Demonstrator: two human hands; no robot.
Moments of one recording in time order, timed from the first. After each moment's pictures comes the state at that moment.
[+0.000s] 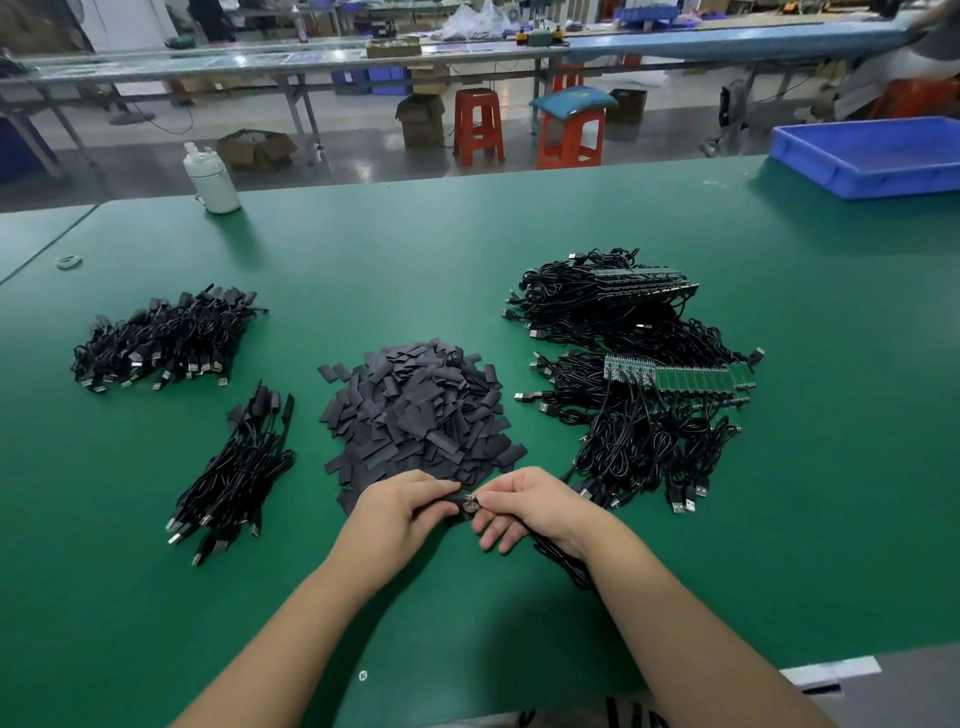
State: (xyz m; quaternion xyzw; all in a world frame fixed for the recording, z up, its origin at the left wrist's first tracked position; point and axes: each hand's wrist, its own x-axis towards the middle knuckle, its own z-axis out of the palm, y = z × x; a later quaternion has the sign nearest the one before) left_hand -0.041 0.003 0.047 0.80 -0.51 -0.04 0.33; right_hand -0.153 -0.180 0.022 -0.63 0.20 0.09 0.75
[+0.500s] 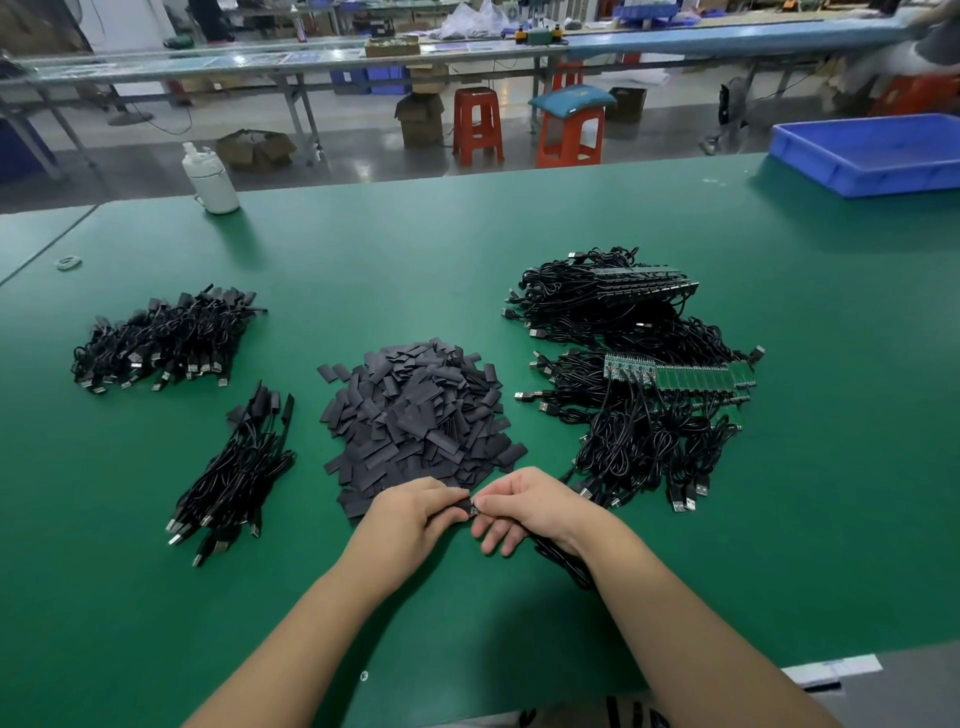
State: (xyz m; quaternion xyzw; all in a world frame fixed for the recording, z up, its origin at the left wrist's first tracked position) left_hand -0.048 -0.001 0.043 0.79 -0.53 -0.05 0.31; right_hand -0.152 -0.178 0.022 -0.65 0.20 0.11 0.73
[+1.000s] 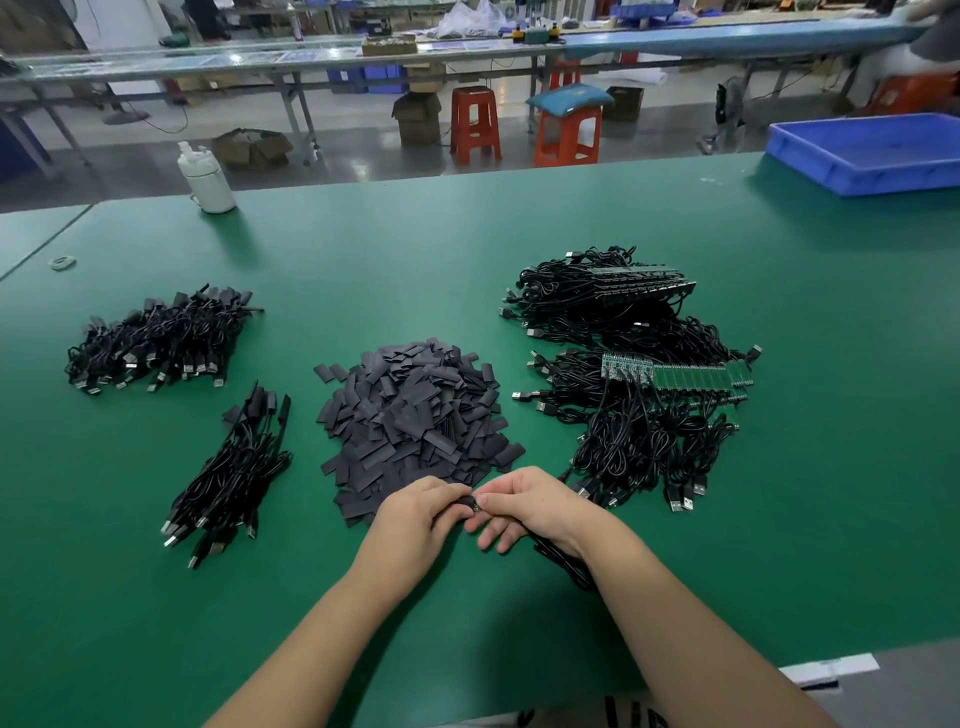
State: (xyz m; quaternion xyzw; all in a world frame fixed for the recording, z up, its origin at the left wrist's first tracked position) left_hand -0.062 -0.010 0.041 0.81 -0.49 -0.04 0.34; right_hand -0.156 -0.177 0.028 -0.63 0.20 0.09 0.74
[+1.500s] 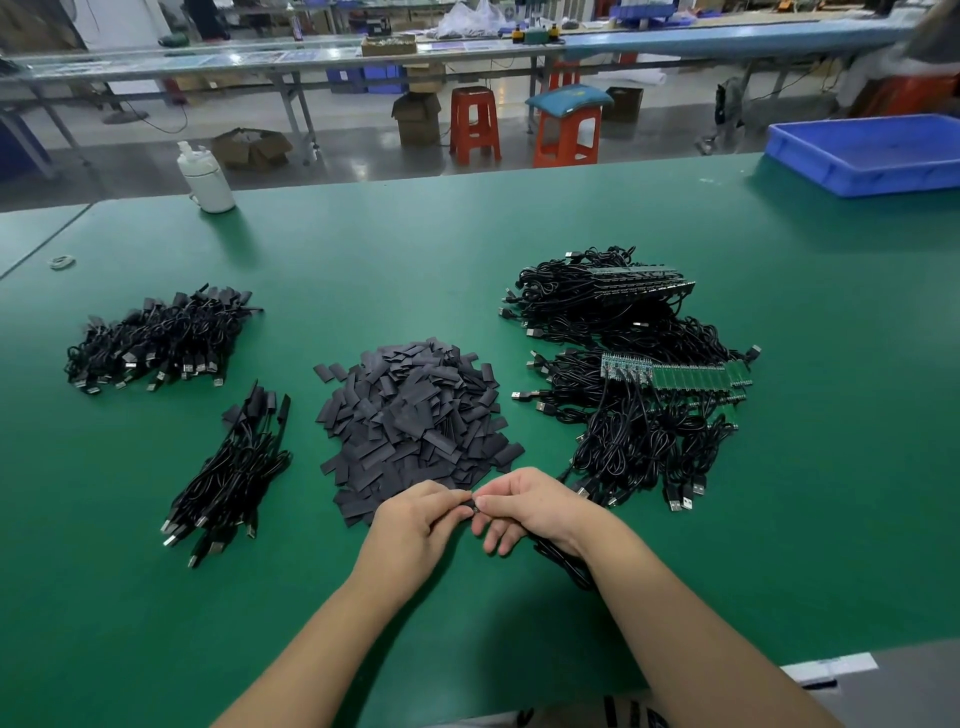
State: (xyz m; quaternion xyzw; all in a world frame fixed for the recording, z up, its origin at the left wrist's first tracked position) left_hand -0.066 -0.006 0.037 0.79 -0.48 -0.02 0.37; right_hand -0.157 -0.179 0.028 -0.65 0.19 0.10 0.73
